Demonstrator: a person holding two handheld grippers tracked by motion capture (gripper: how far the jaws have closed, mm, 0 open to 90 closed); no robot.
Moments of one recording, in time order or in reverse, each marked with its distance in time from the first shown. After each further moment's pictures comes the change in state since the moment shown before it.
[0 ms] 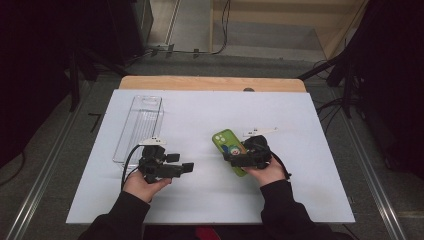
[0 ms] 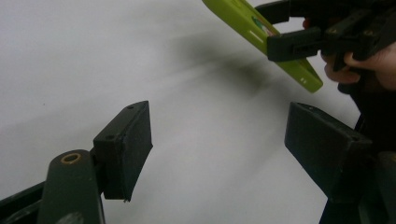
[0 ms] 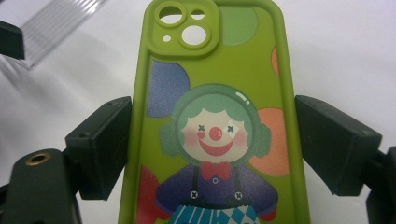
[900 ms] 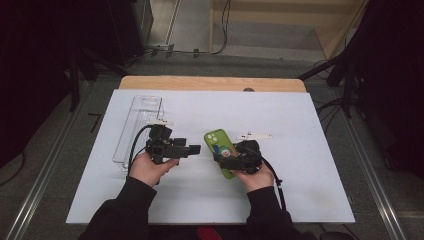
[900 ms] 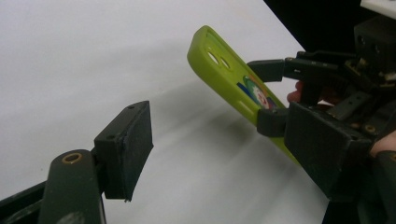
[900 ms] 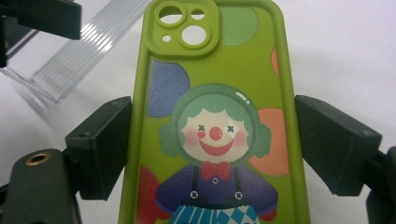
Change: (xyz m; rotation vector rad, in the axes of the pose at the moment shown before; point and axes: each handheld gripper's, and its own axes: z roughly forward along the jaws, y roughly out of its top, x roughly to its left) left arm -0.003 0.047 0.010 0.003 -0.008 -0.008; right arm 0.029 -0.005 0.008 -0.098 0.006 0.082
